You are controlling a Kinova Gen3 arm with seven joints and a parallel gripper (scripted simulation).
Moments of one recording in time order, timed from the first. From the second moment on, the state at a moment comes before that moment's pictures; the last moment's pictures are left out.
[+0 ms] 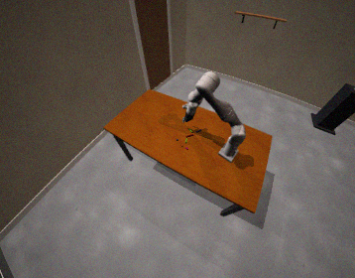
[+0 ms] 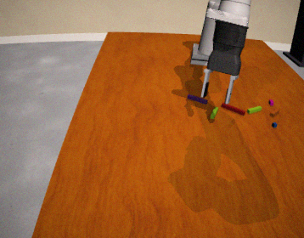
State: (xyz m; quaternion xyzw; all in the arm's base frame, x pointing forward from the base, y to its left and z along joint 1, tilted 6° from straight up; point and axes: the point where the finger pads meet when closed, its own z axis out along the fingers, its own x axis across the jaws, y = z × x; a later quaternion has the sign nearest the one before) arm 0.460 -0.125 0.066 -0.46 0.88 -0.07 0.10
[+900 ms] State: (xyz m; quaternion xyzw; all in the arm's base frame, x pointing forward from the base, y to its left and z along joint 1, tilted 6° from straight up) arm 0.420 -0.104 0.058 -0.43 0.90 -0.03 0.08
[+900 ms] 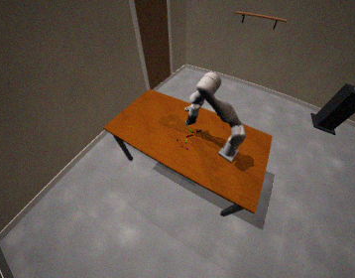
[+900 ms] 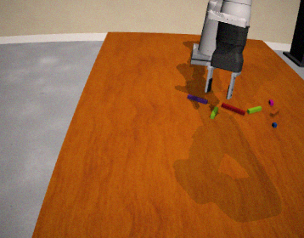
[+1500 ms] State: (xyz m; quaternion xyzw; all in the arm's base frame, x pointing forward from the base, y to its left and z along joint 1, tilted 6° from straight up) arm 0.395 -0.090 0.055 -0.41 0.91 -0.01 0.07
